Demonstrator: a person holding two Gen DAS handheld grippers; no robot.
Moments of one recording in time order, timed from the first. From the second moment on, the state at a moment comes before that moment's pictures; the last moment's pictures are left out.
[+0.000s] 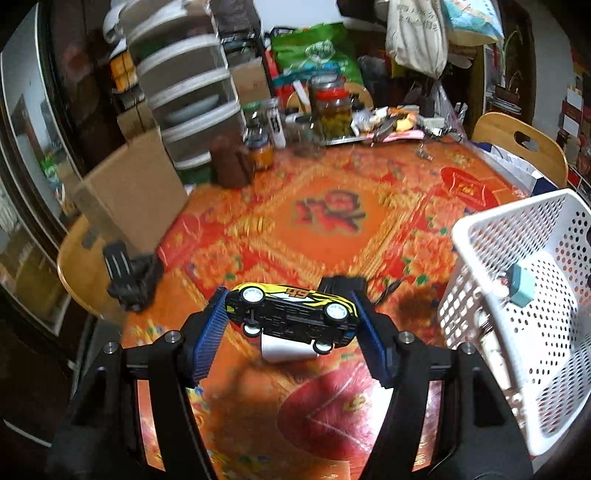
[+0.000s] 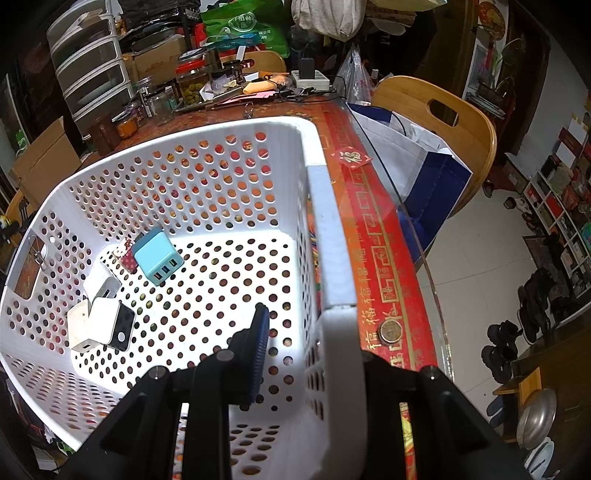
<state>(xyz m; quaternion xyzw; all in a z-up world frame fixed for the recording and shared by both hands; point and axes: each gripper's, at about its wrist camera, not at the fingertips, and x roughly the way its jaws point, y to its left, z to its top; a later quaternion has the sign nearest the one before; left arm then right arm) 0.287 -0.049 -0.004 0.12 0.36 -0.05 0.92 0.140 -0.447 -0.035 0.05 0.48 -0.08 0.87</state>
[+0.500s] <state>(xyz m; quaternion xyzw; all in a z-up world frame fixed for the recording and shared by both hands) 0.266 -0.184 0.044 0.23 0.33 -0.12 0.91 0.139 -0.444 -0.037 0.05 0.48 -0.08 0.87</state>
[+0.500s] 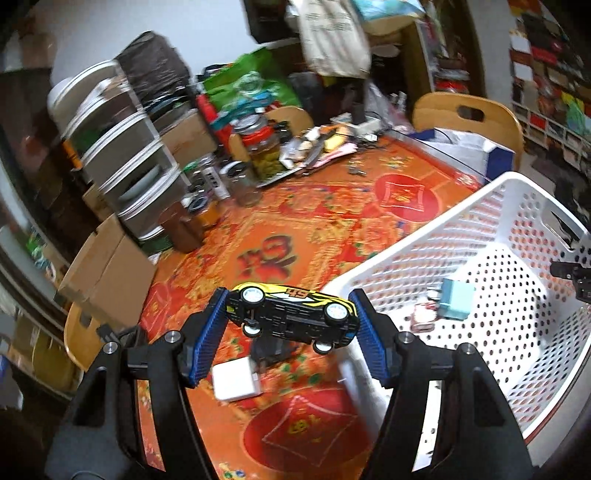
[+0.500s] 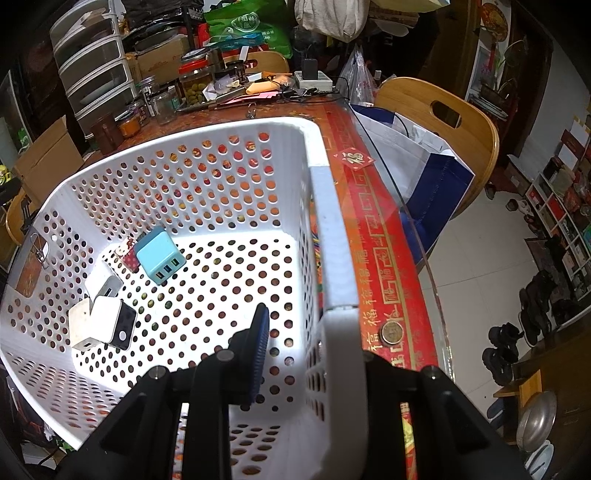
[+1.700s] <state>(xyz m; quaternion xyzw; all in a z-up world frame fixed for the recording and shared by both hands) 0.302 -0.330 -0.096 0.40 0.53 -0.19 0.72 0.141 -0.445 -0.035 0.05 0.48 -0.07 0.87</state>
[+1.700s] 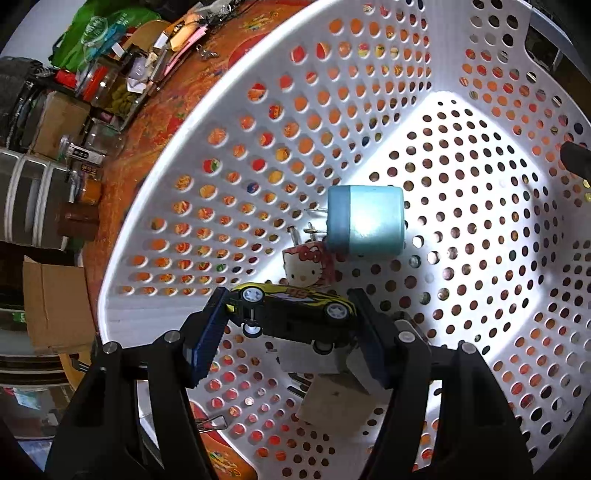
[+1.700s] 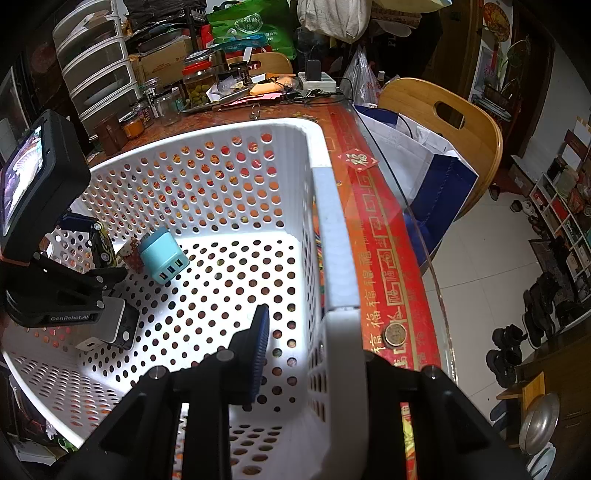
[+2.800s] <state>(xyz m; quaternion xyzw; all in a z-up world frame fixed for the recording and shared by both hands) 0.380 0.002 -0.147 0.03 0.53 -0.07 0.85 0.141 -0.444 -0.036 0.04 0.49 -0.07 0.87</state>
